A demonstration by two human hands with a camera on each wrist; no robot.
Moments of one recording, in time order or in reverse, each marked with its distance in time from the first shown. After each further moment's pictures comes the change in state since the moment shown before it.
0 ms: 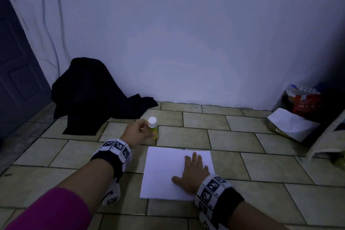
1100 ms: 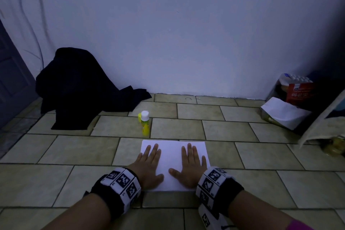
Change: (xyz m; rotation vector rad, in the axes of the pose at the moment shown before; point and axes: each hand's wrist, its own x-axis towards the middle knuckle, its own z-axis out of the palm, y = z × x) left_hand -0.087 0.004 0.059 1.011 -0.715 0.003; right_hand 0.009 0.017 0.021 -0.016 -0.001 -0.039
